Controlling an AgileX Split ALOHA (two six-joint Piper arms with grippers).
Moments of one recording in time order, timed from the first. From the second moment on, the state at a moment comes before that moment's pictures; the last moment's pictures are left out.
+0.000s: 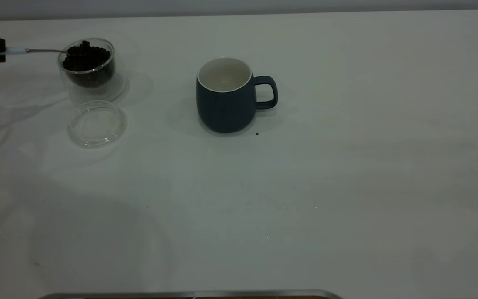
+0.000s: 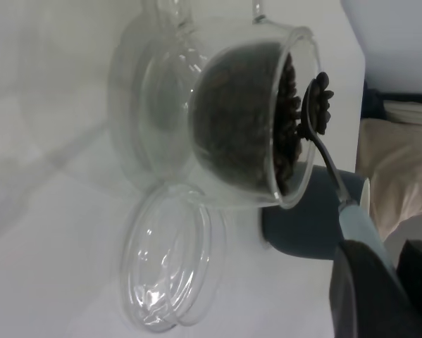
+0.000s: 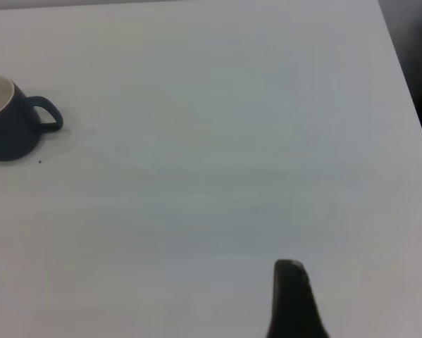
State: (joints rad) left arm 0.53 2.49 -1.55 -1.24 1.15 0.96; right arm 0.12 -0.01 -0.48 -0.06 1.12 0.15
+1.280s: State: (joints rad) left arm 0.36 2.48 -1.55 -1.24 1.15 0.94; right arm 0.12 -0.01 -0.48 -0.06 1.12 0.15
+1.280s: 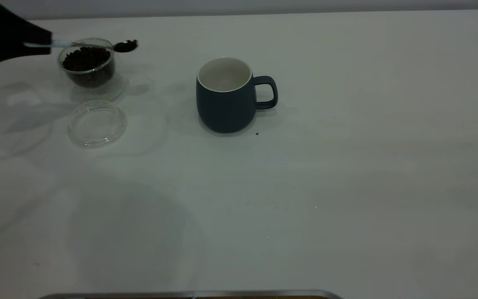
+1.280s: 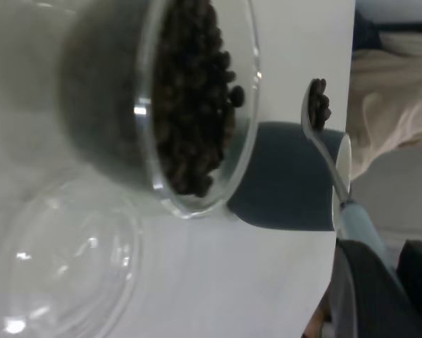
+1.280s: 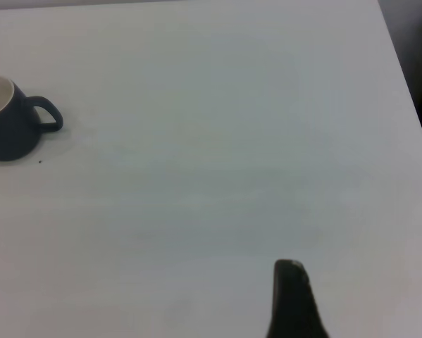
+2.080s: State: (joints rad) left arm 0.10 2.48 -1.55 -1.29 1.15 0.94; right arm 0.12 -0.01 -0.48 -0.06 1.12 0.15
